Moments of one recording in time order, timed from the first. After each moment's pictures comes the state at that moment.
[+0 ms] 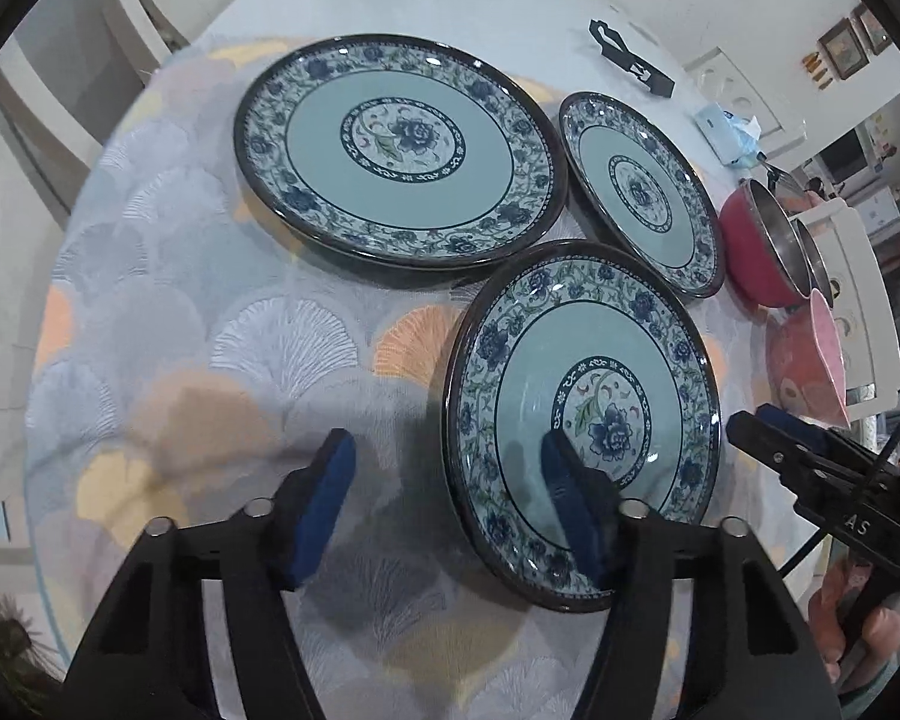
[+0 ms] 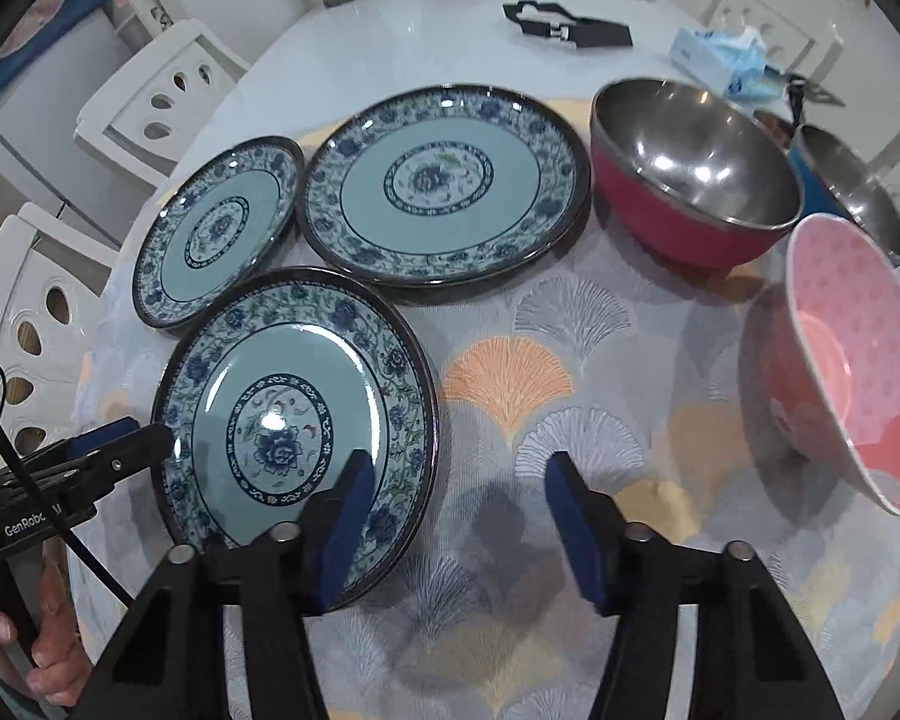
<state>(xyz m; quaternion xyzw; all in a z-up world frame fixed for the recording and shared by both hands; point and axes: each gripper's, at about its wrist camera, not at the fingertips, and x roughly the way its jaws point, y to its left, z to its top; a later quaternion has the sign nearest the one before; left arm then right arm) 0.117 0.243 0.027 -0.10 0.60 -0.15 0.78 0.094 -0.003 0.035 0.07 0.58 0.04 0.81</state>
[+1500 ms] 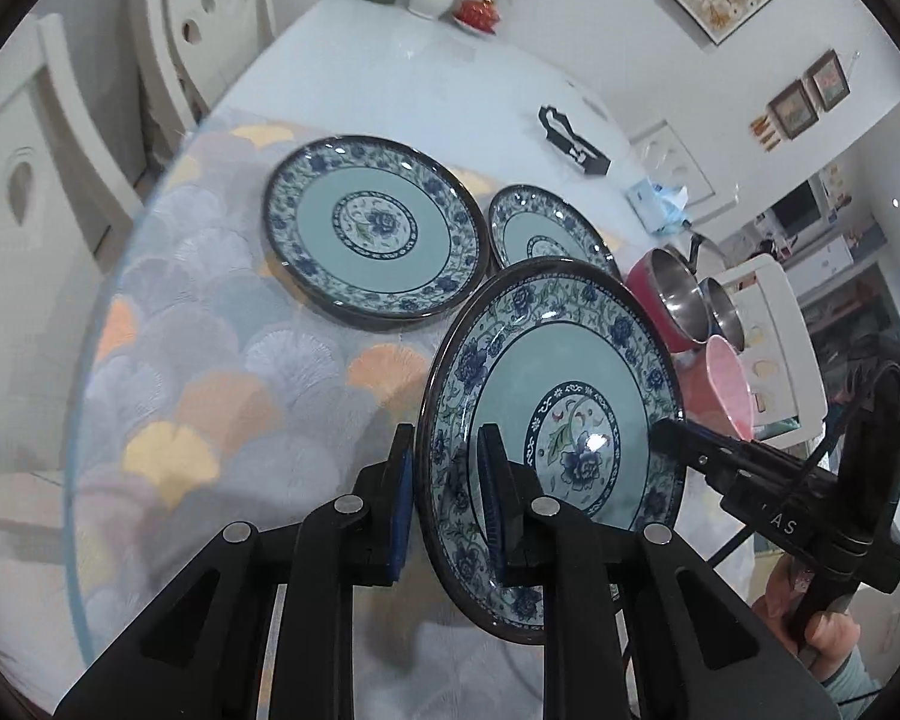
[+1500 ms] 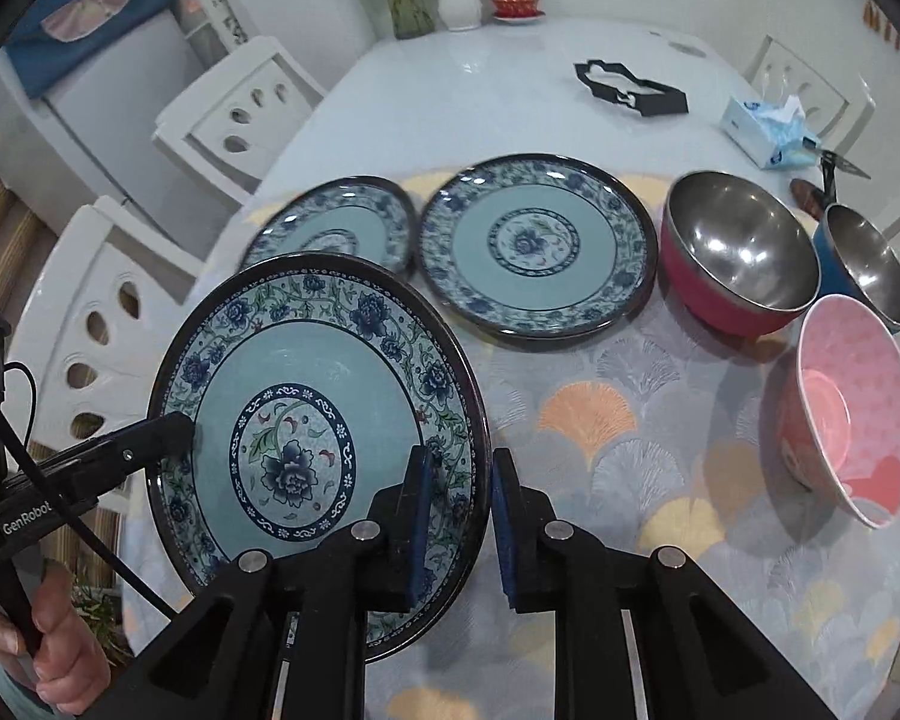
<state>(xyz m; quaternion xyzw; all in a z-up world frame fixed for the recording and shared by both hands) 0.072 0.274 0.101 -0.16 0.52 -0.17 0.82 0.069 0.040 0.095 0.06 0.54 0.09 0.84</state>
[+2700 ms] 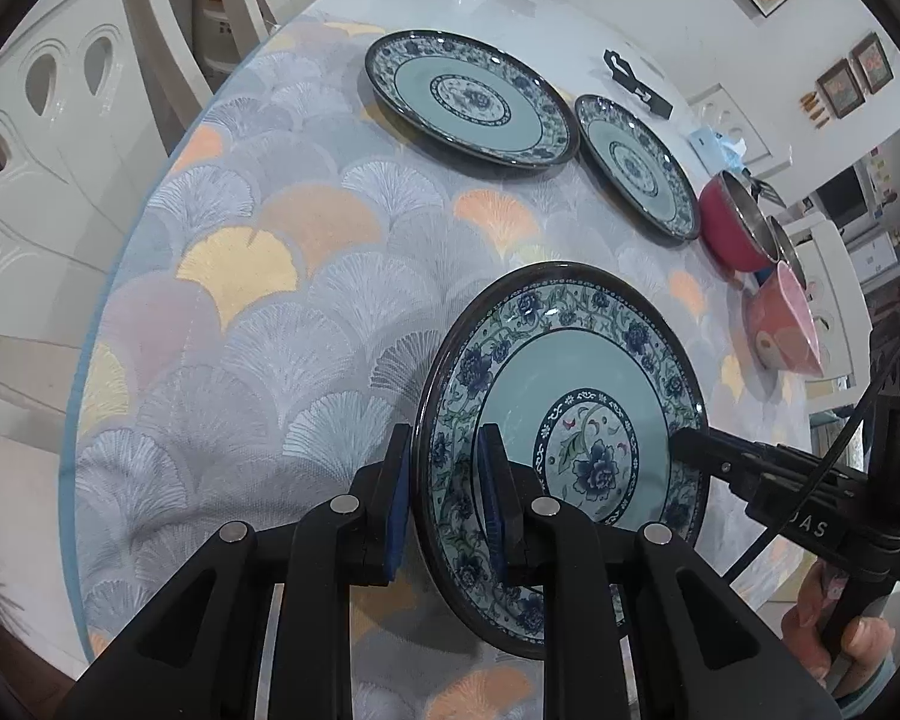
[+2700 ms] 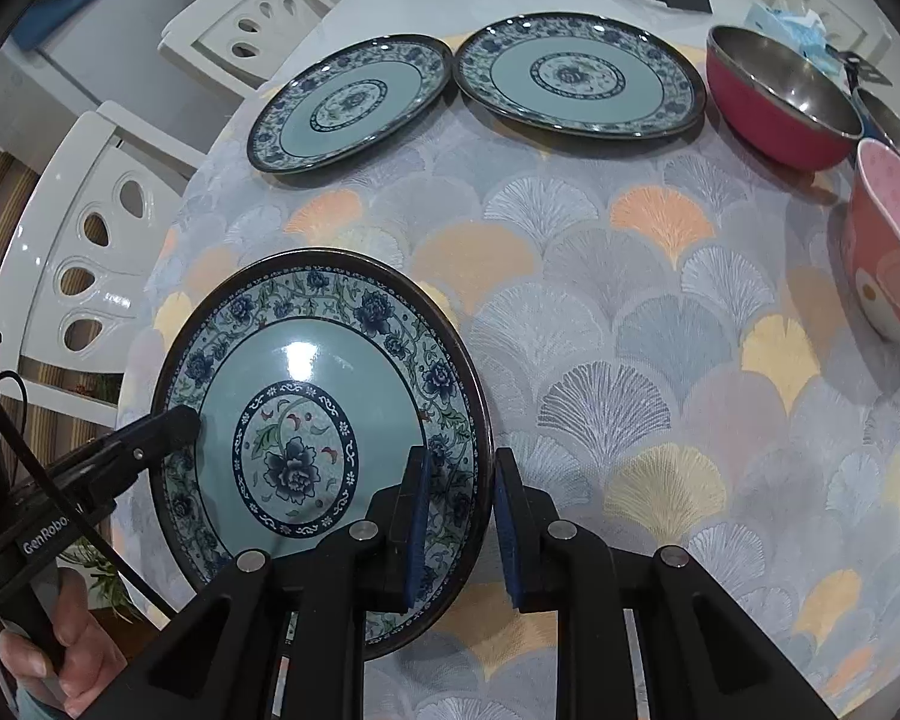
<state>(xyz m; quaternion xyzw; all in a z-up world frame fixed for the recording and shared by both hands) 0.016 0.291 0.036 -0.14 0.56 -0.12 0.81 0.022 0.062 0.026 0.07 0.61 0.10 0.78</state>
